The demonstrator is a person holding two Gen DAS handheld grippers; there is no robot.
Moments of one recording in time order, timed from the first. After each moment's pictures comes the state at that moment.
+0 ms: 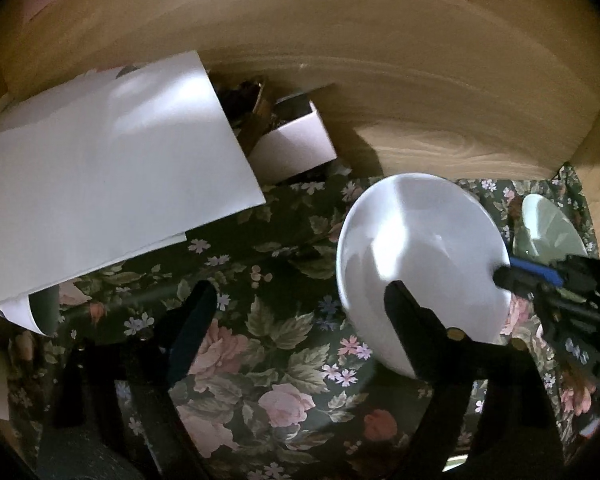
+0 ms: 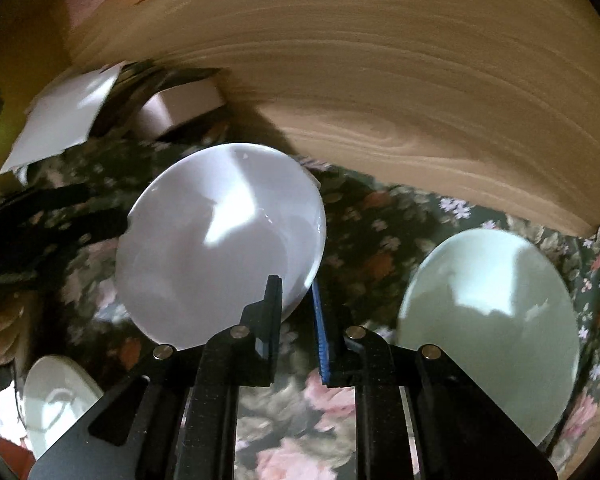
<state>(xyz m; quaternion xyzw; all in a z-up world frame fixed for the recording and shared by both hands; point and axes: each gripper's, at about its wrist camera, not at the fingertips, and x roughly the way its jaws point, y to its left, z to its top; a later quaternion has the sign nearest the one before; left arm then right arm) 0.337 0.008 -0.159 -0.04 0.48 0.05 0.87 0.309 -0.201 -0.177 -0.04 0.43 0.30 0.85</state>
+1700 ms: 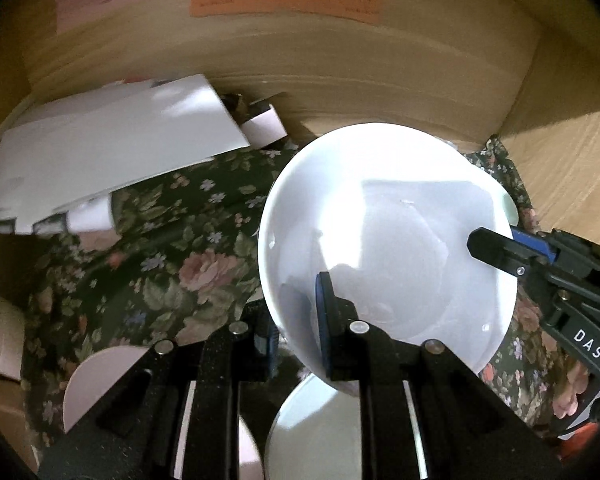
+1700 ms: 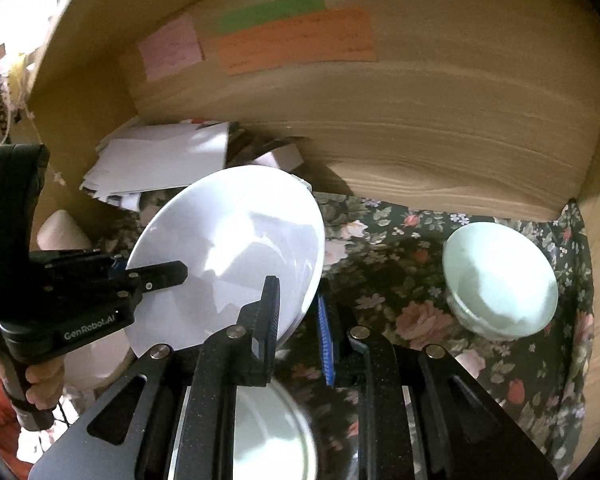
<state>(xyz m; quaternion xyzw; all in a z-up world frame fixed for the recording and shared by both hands) 0.227 0.003 -0.110 -0.04 0.45 -0.02 0.89 0.218 -0.184 -0.119 0.02 0.34 0.30 0.89</state>
